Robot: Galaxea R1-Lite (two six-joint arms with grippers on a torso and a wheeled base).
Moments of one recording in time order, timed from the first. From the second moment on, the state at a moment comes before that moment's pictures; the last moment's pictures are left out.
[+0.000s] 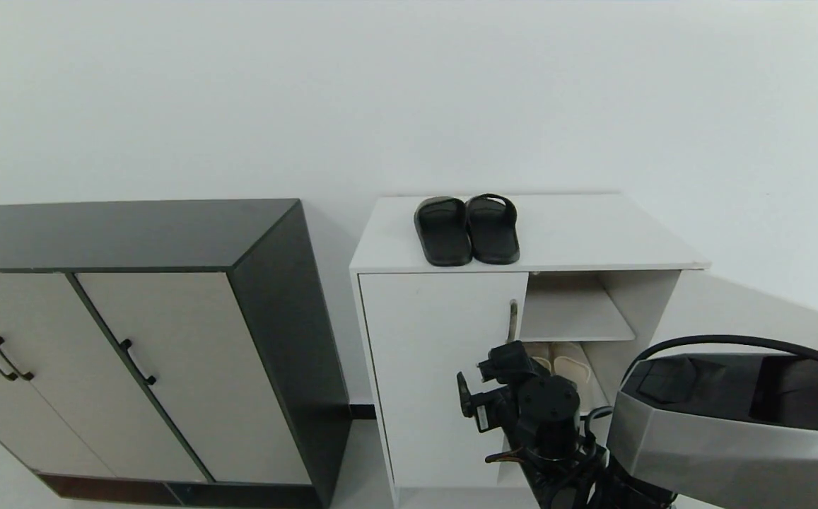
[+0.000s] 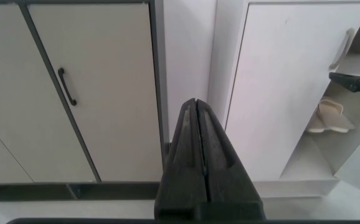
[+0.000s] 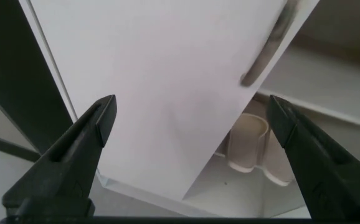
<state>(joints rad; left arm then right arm) 0.00 0.00 0.00 0.00 0.02 0.00 0.81 2.36 -0.75 -1.49 -0.58 -0.06</state>
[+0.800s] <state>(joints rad) 0.00 0.00 0.00 0.00 0.03 0.00 0.80 2.40 -0.74 -1.57 -0.52 -0.10</state>
